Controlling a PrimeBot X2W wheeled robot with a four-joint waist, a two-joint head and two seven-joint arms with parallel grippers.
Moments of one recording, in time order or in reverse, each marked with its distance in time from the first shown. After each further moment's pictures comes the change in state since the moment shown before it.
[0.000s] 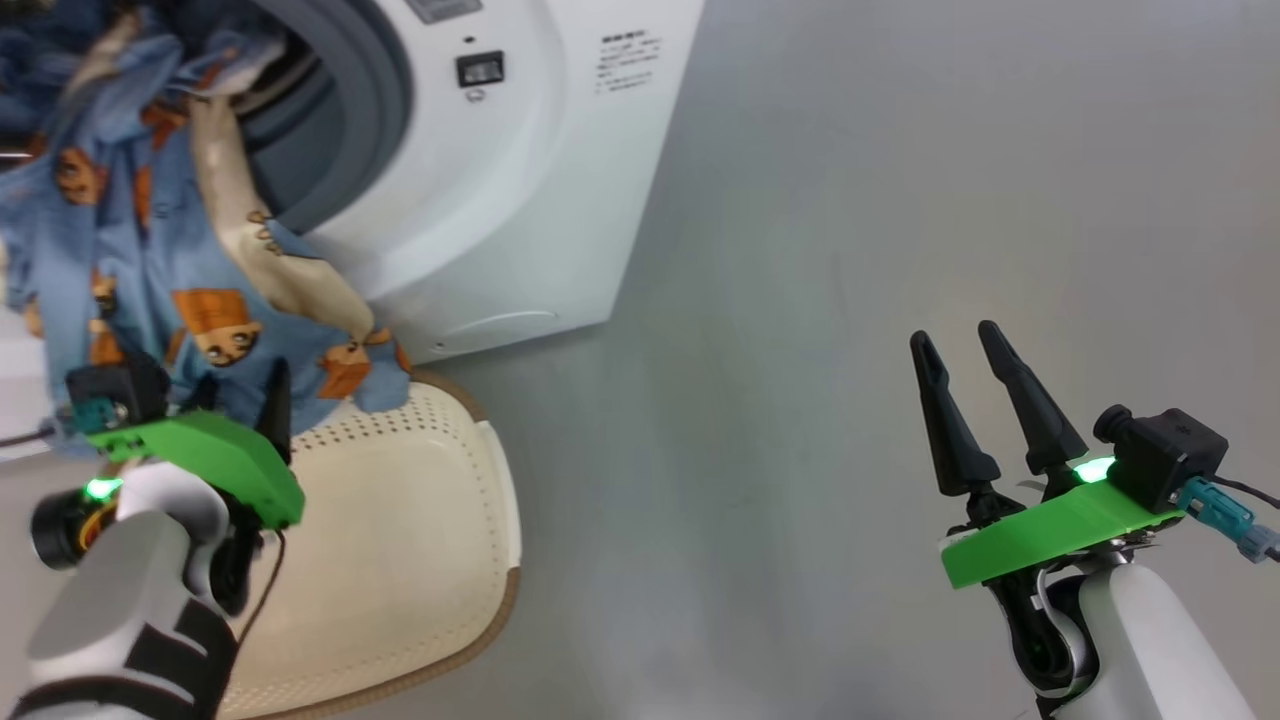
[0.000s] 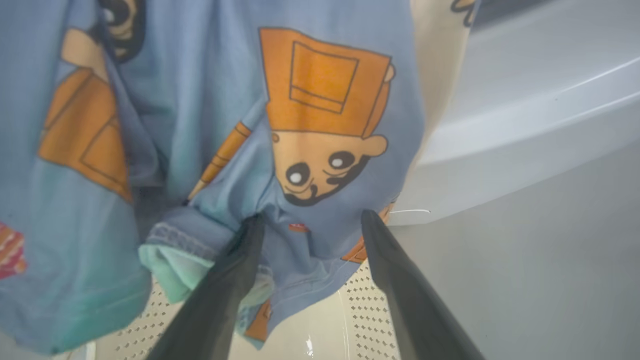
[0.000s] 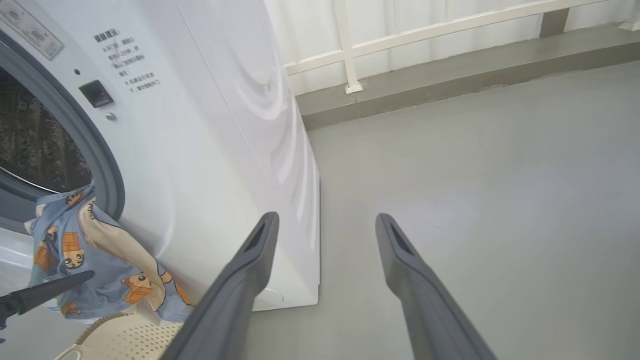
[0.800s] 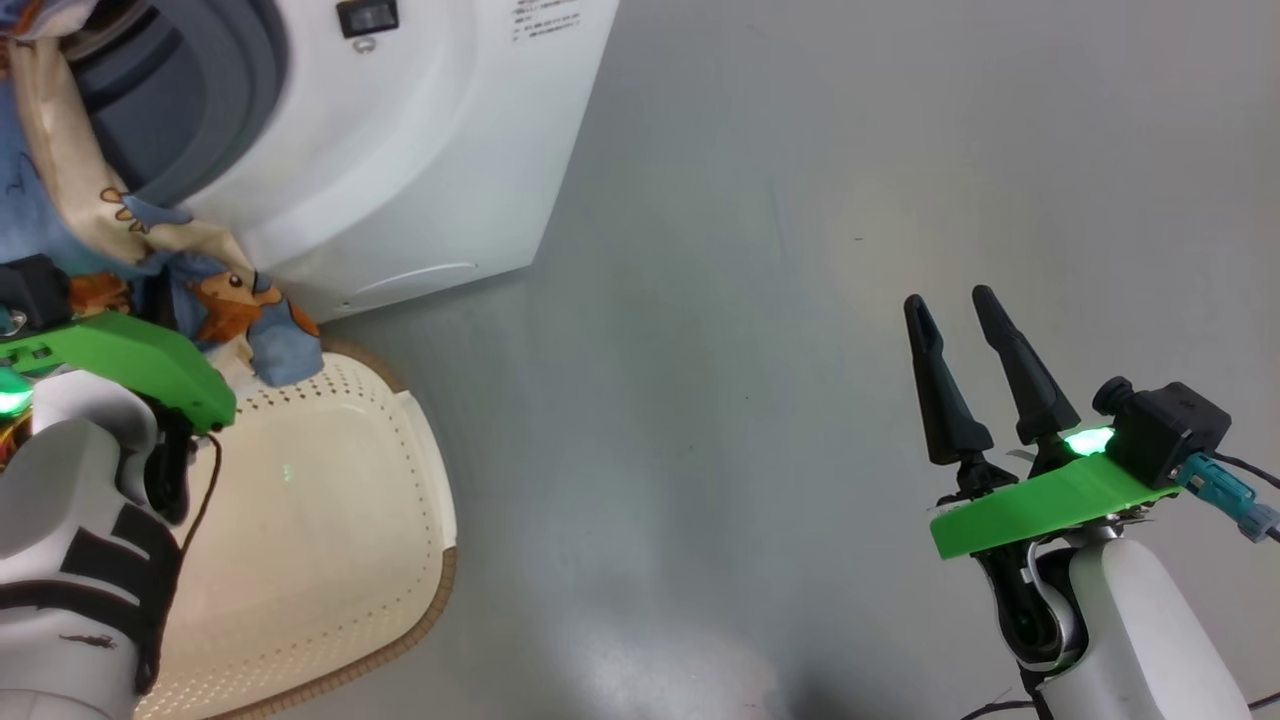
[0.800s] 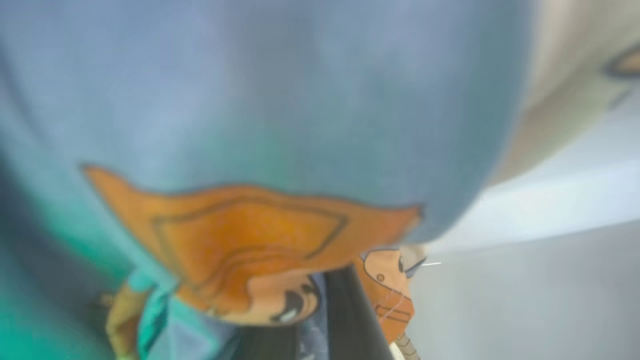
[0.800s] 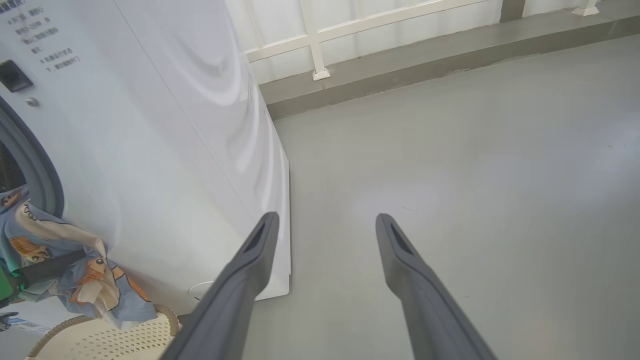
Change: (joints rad) left arm -0.216 0.025 -0.024 0.184 -0.029 0.013 -0.093; right arm -0.040 0.037 -0.011 -0.014 0.000 0.000 0.000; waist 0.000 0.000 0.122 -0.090
